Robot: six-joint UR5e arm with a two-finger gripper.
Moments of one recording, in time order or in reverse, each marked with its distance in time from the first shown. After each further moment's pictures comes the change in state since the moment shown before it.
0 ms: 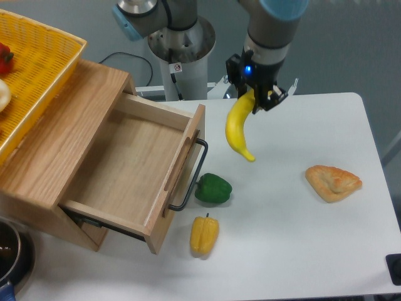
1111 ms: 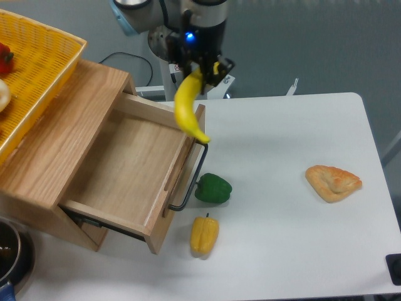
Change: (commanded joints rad) arm -0.290 0.019 -0.006 -0.026 -0.051 -0.387
